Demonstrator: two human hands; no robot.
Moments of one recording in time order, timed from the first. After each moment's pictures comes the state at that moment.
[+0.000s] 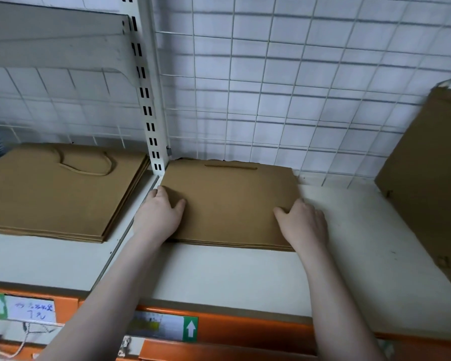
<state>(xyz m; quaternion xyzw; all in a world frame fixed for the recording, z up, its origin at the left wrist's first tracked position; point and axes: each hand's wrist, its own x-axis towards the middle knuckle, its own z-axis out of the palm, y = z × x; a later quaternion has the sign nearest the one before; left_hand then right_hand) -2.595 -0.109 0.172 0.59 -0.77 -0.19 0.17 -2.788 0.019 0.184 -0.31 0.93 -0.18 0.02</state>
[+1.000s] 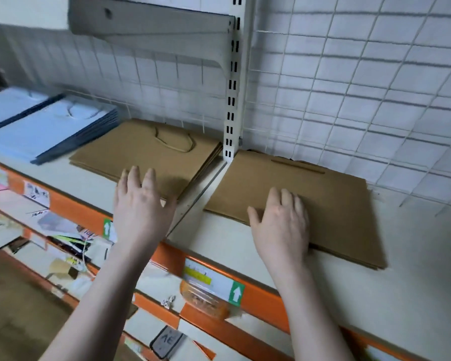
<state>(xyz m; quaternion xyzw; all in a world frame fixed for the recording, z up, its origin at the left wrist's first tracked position) -2.478 -0.052 0.184 0.69 -0.68 0.02 0.27 -2.668 0.009 0.183 -0.55 0.81 -0.20 -0.06</state>
